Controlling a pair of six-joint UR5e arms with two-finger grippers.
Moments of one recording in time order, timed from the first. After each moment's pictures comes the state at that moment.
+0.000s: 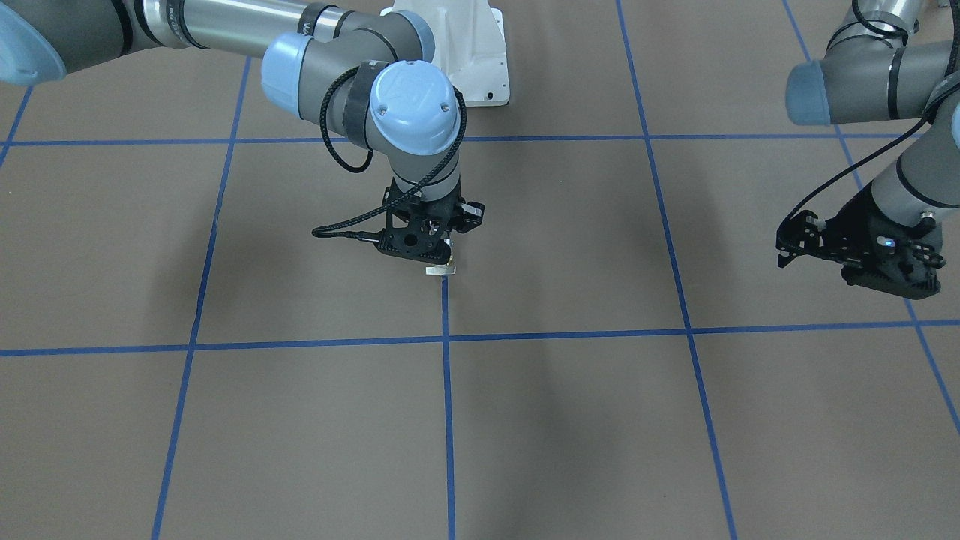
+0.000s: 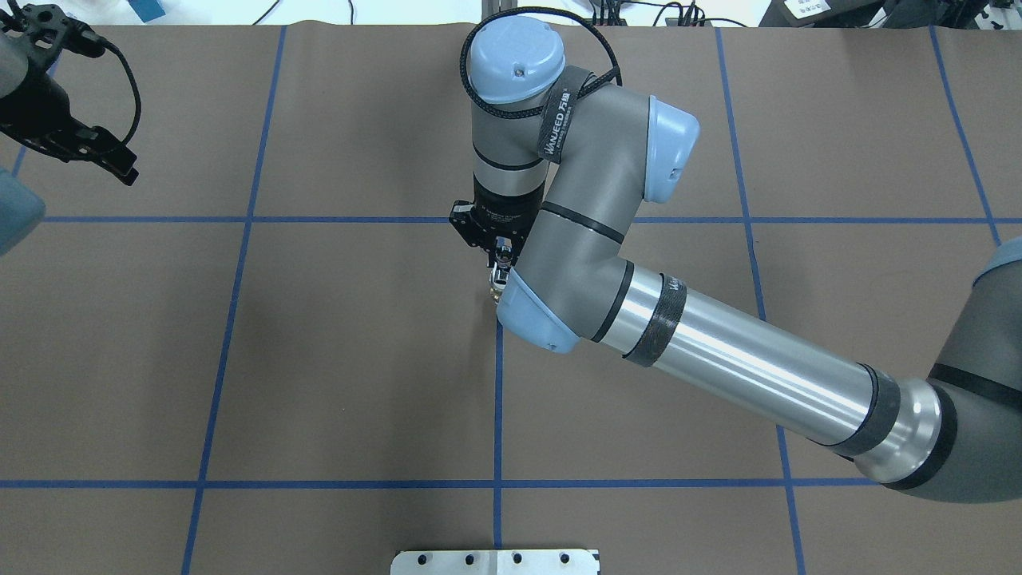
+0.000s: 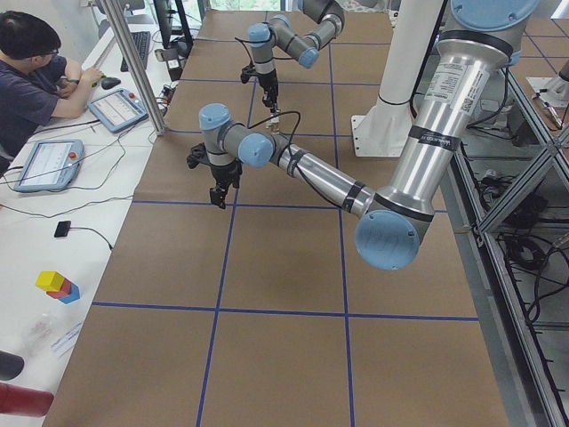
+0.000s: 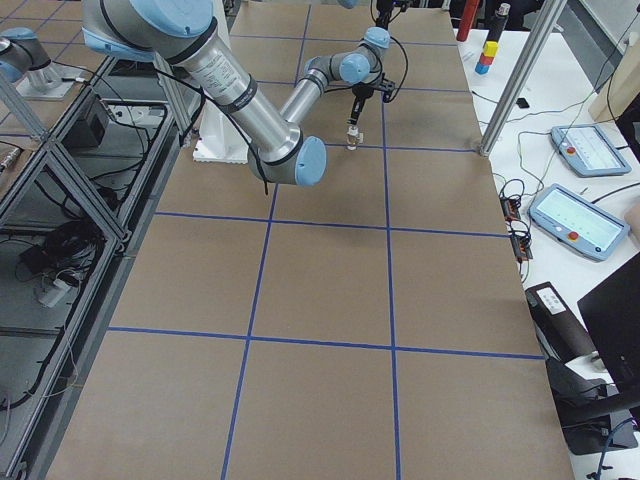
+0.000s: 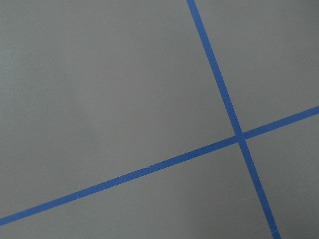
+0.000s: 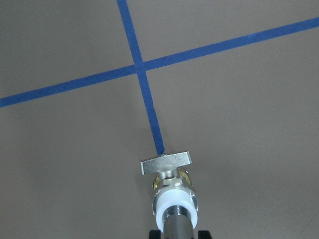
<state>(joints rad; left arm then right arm) -1.13 -1.90 -1.71 -1.52 -2.22 -0.24 0.63 -0.62 1.43 -1.75 2.13 1.32</state>
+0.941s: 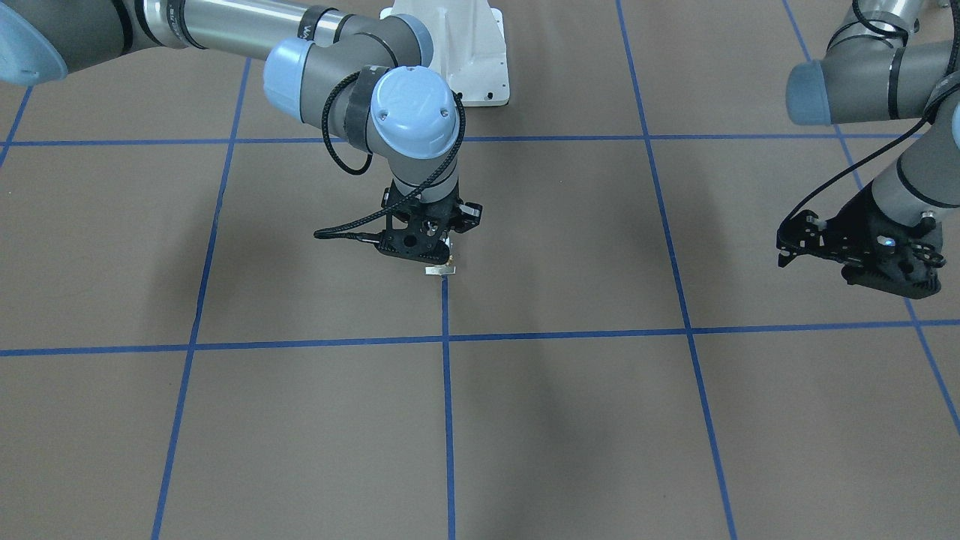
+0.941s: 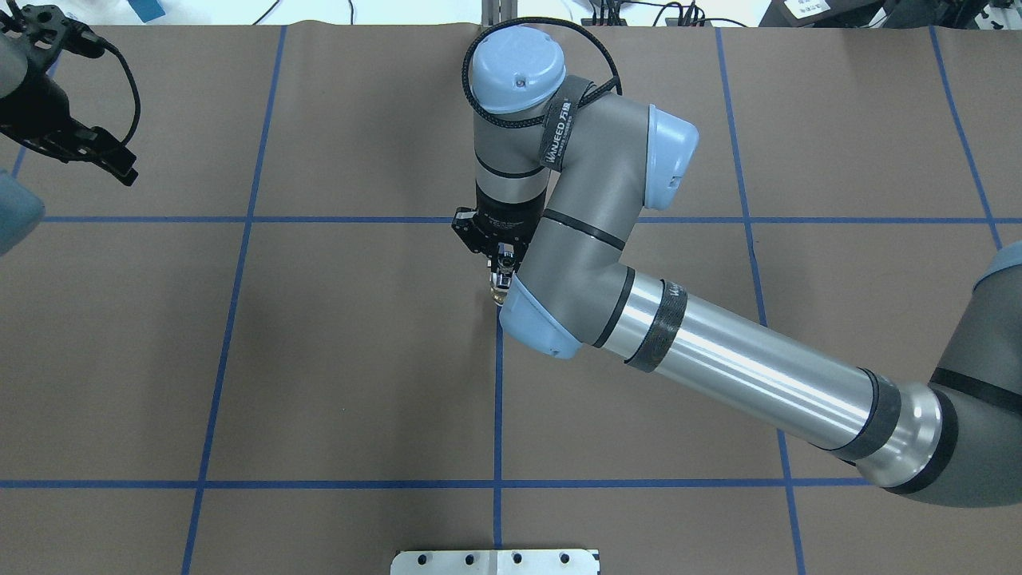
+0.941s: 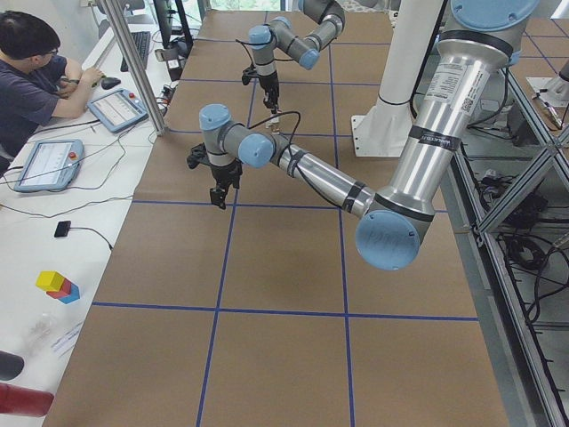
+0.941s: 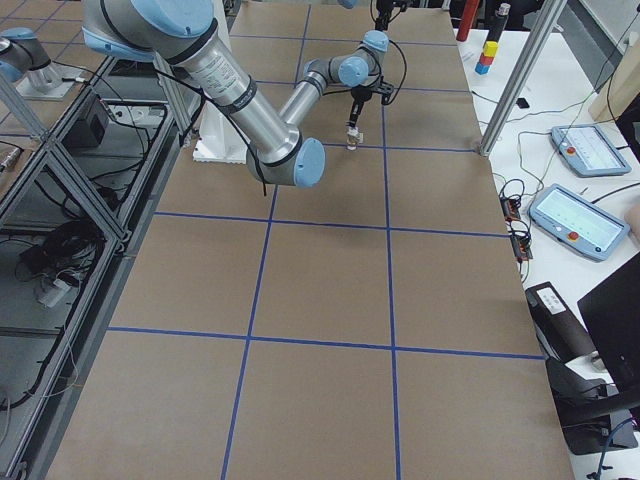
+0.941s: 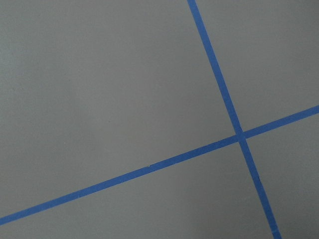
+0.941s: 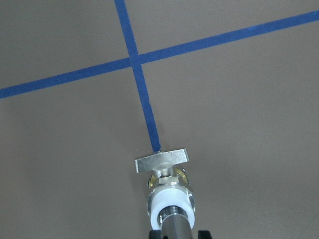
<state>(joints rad) -1.13 -1.90 -1.71 -1.52 -2.22 -0.24 0.62 -0.63 1.43 -1.75 2.13 1.31</state>
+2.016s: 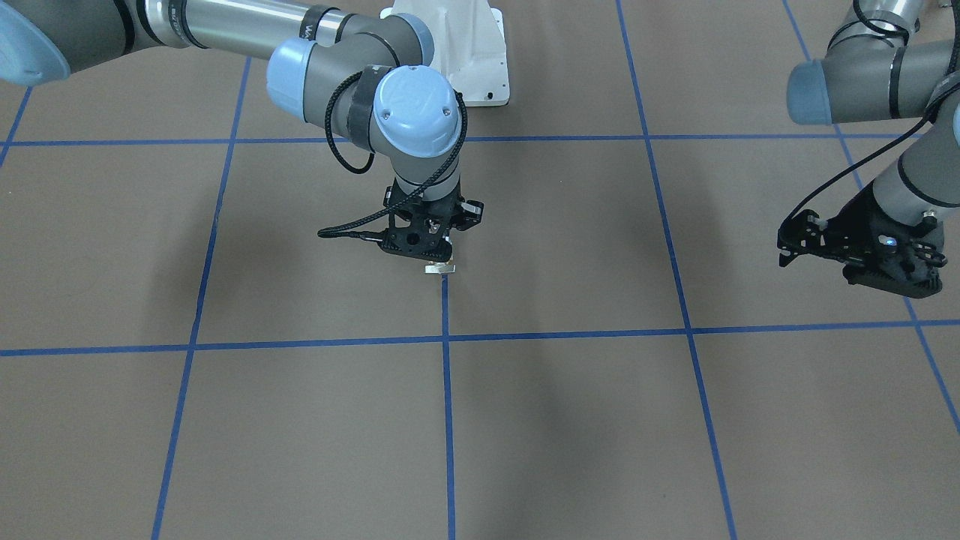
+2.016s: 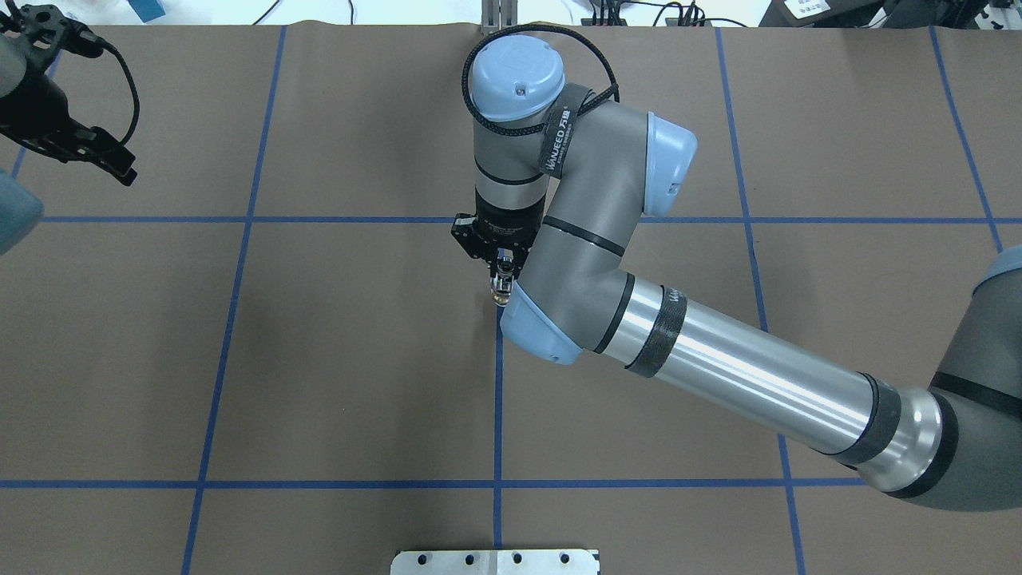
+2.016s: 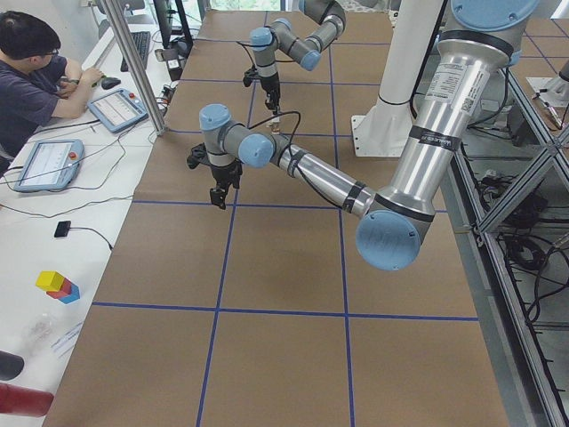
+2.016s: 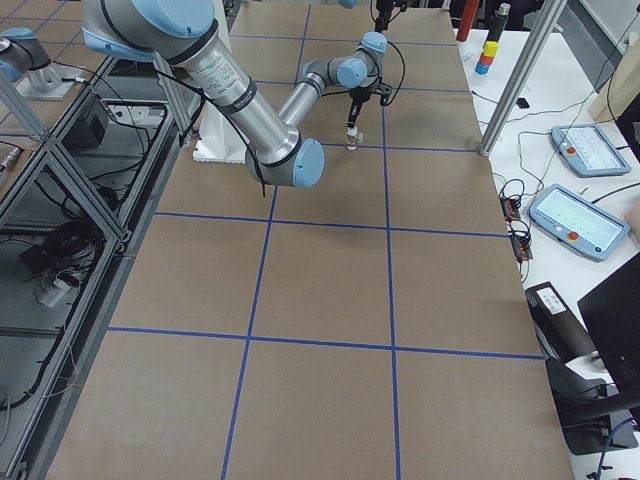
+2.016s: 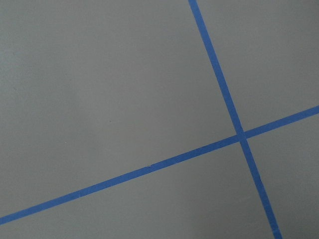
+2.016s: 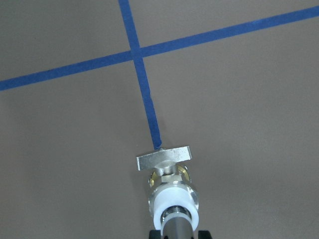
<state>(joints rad) -1.13 -1.90 -1.71 -1.52 -2.22 -0.24 0.62 -0.63 1.43 -1.73 2.13 1.31</state>
